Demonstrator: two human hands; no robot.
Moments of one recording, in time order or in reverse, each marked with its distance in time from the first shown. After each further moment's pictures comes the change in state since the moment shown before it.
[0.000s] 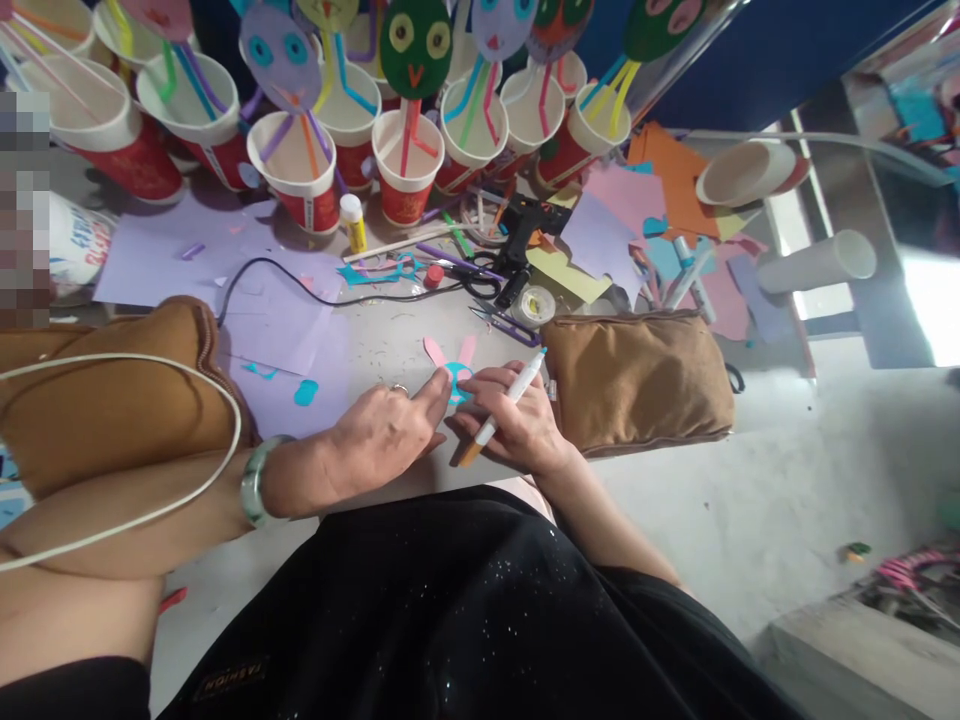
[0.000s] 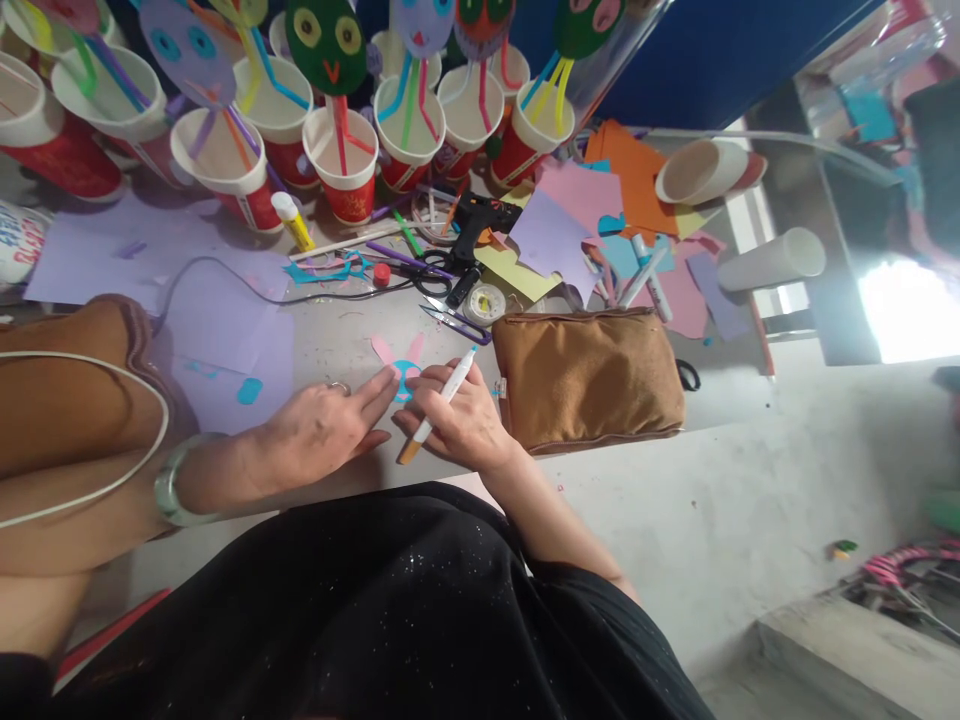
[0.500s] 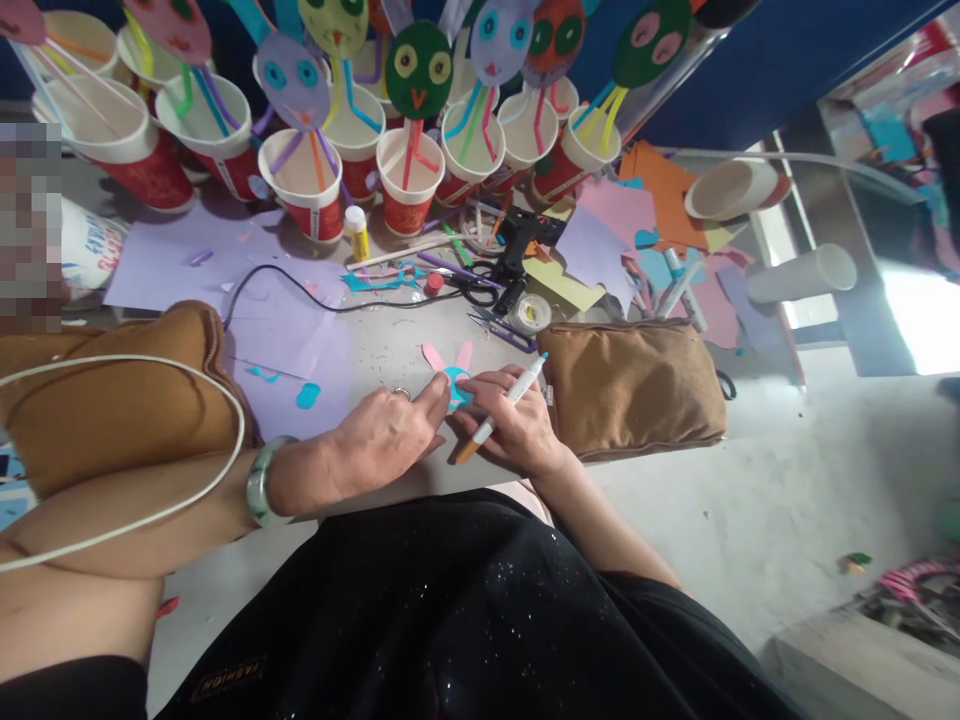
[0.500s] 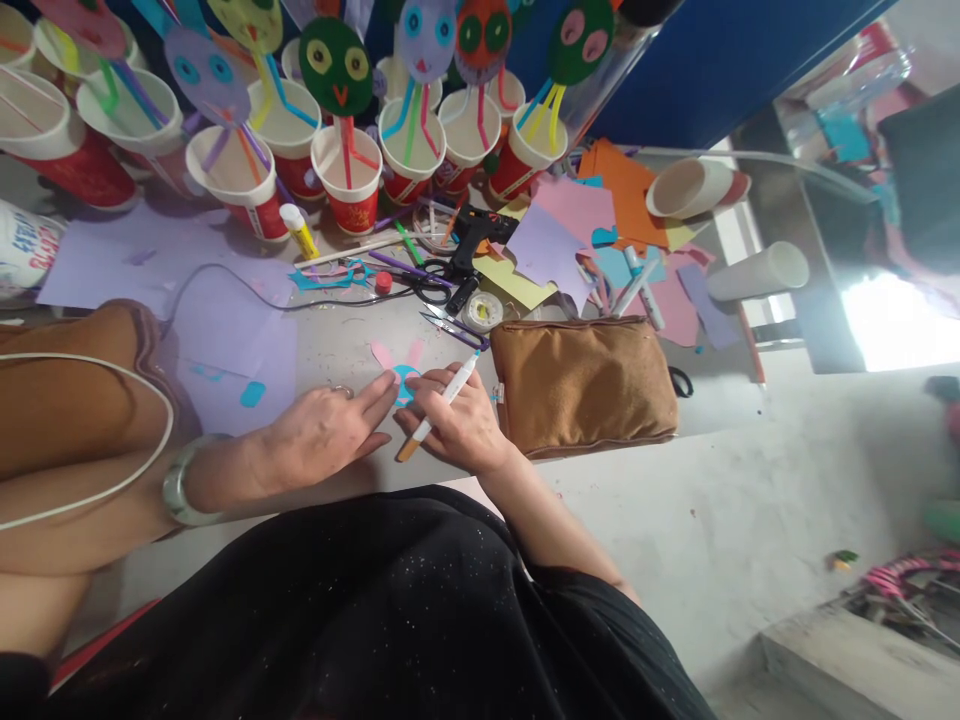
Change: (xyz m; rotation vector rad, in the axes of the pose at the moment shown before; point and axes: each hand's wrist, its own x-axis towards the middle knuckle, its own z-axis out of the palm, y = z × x) left_hand 0.005 0.003 -0.008 0.071 0.030 0.020; right_hand 0.002 0.002 0.002 -0.027 -0.013 0.026
